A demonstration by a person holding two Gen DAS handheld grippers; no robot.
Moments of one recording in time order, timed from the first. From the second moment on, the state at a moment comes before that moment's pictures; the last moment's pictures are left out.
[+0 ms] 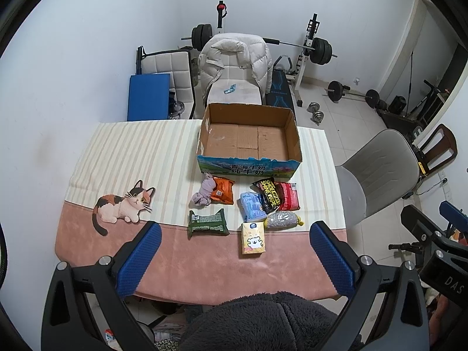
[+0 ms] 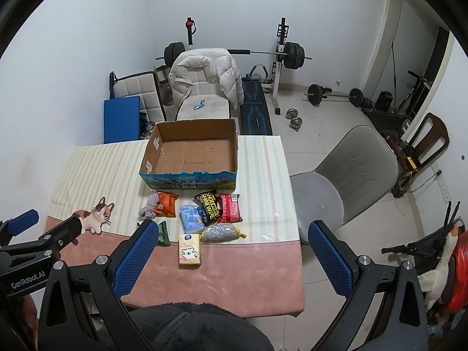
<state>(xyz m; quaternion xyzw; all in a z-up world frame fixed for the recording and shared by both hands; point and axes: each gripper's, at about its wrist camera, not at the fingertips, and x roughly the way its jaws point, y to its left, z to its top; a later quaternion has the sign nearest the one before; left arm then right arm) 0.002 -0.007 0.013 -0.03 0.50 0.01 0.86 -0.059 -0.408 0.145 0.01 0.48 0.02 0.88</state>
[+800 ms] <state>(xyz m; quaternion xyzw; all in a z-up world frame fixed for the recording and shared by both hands) 0.131 0.135 -0.365 -0.37 0.74 0.10 0.56 0.064 -0.290 -0.278 0.08 0.74 0.07 0.66</state>
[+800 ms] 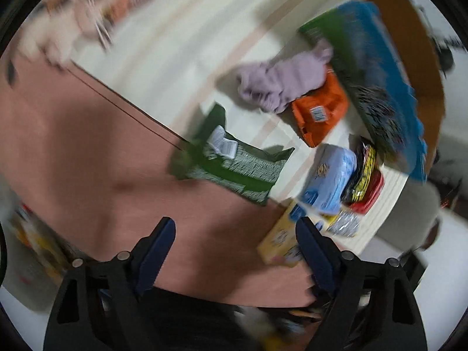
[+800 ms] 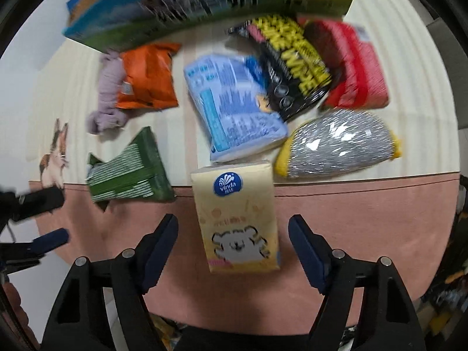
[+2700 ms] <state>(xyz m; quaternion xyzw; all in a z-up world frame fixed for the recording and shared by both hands) -0.002 -0.103 -0.360 -0.05 0.71 -0.02 0.71 -0.049 -0.273 -0.268 0.09 0.75 0.08 0.65</state>
